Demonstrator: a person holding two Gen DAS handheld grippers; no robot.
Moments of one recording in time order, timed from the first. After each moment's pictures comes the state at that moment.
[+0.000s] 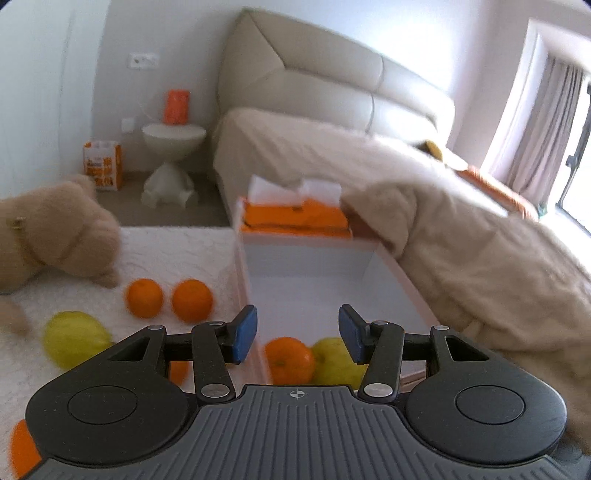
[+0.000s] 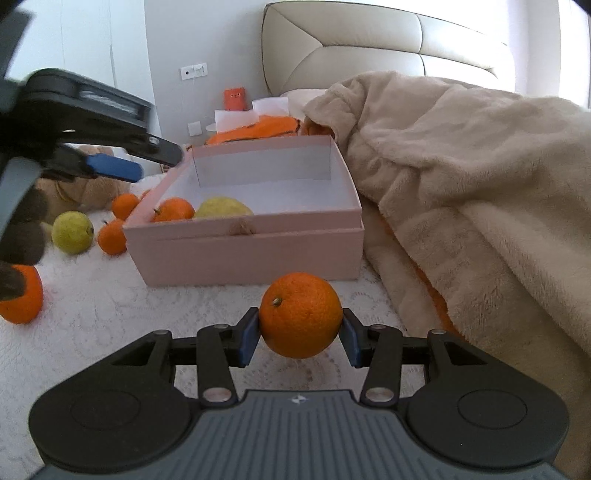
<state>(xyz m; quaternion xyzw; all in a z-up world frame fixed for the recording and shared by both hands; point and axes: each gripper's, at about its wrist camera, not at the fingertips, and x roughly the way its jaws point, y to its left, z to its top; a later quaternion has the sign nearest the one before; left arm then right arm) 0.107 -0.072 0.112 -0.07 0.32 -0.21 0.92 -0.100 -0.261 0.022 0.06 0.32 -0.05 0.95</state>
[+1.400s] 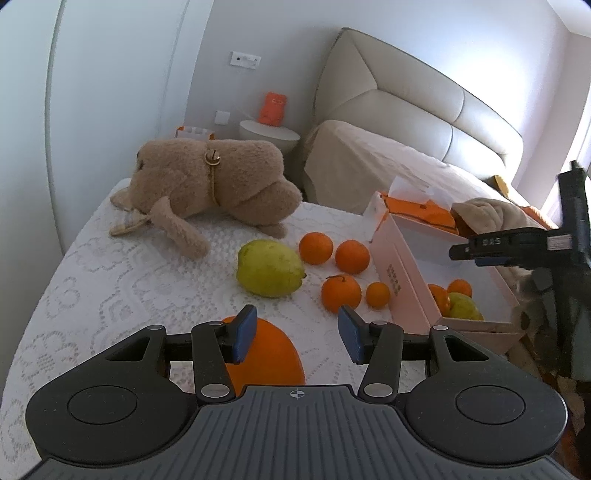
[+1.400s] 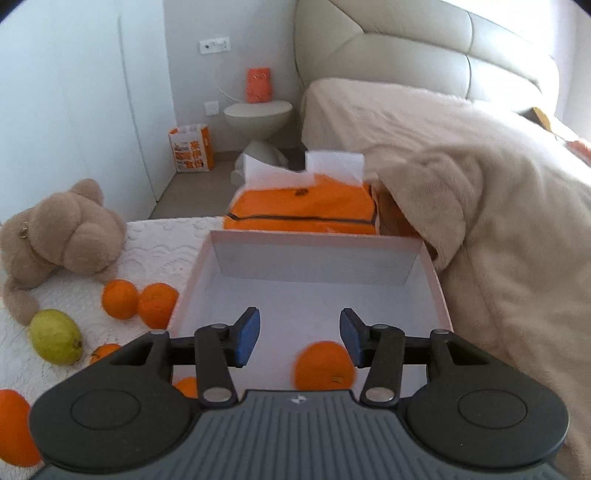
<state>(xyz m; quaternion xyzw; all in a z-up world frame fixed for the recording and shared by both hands) 0.043 0.060 0.084 -0.12 0.32 -0.09 0.94 0.079 -0.215 0.079 0.00 0.37 -0.01 0.93</state>
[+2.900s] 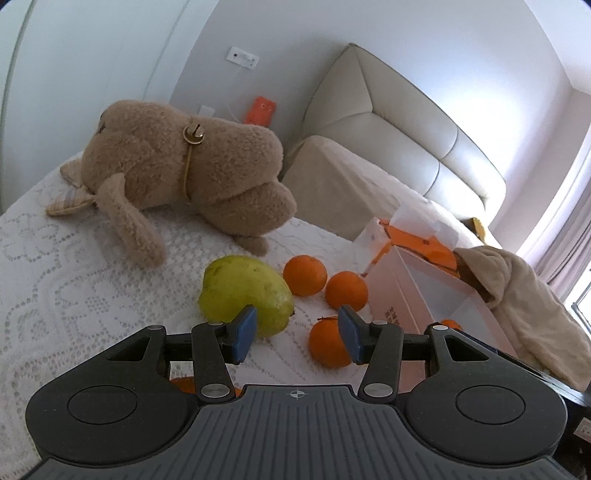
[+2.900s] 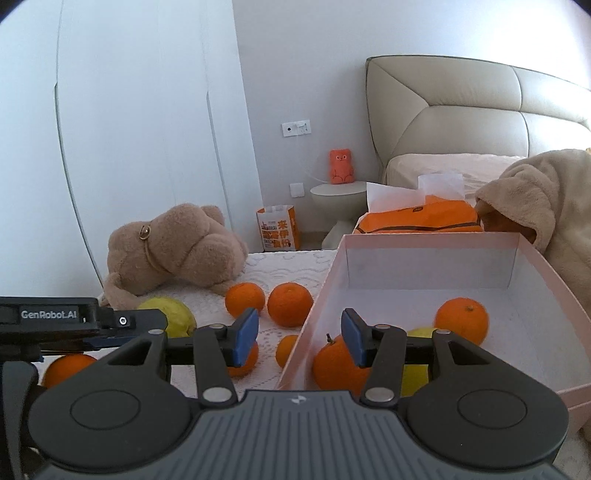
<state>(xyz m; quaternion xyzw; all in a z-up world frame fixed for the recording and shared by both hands) 0.135 0.065 0.032 -0.20 0.30 -0.13 0.92 0.019 -0.169 0.024 0.06 0.21 0.11 0.97</state>
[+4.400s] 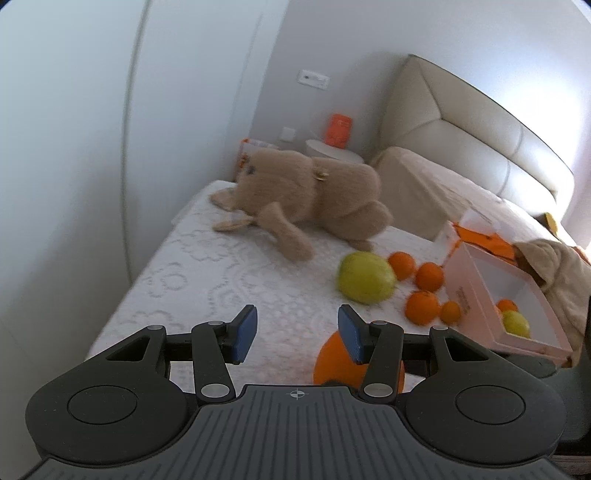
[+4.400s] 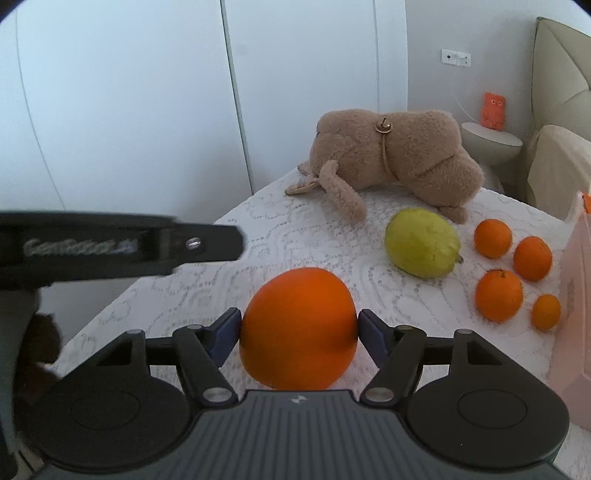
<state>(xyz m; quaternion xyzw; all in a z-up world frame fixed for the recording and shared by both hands) 0.030 0.117 0.079 -0.14 0.30 0.00 0.94 -0.028 -0.012 0.026 -0.05 0.35 0.30 0.89</state>
